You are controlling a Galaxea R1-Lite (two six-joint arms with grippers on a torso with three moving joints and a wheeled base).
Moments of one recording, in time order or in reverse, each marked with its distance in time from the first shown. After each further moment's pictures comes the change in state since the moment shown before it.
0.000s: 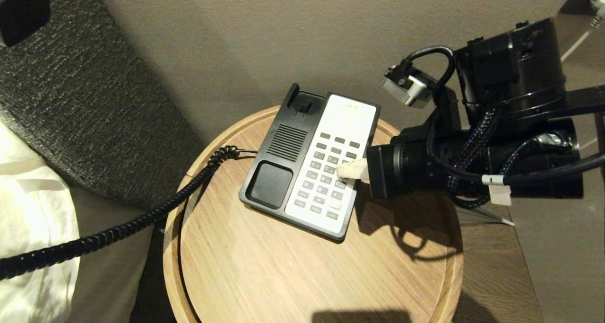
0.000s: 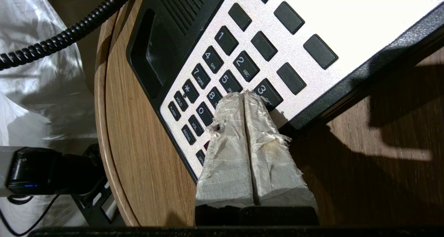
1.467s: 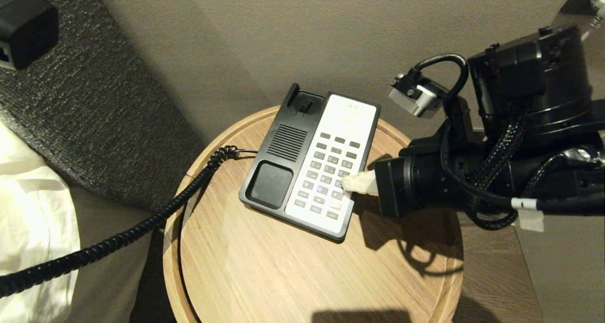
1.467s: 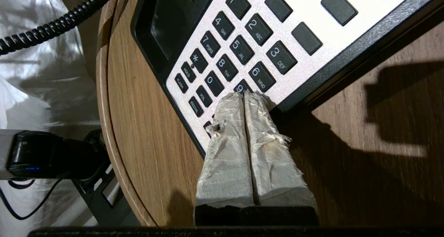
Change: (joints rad) left arm 0.000 -0.027 0.055 -0.002 0.001 -0.003; right arm 0.036 -0.047 0.053 0.003 0.003 0.003
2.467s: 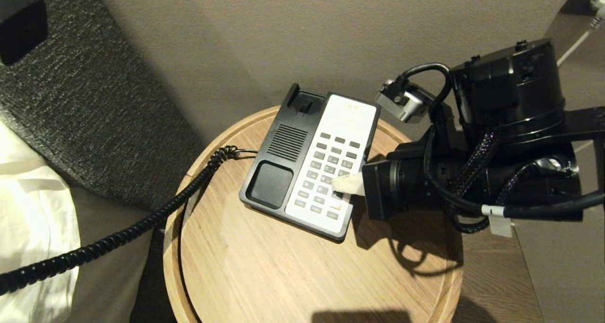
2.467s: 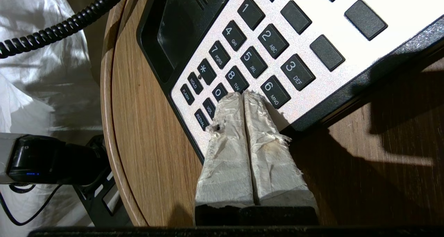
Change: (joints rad) left arm 0.000 -0.013 -0.004 0.001 0.000 0.000; right arm -0.001 0.034 0.021 -0.064 -0.004 -0.003
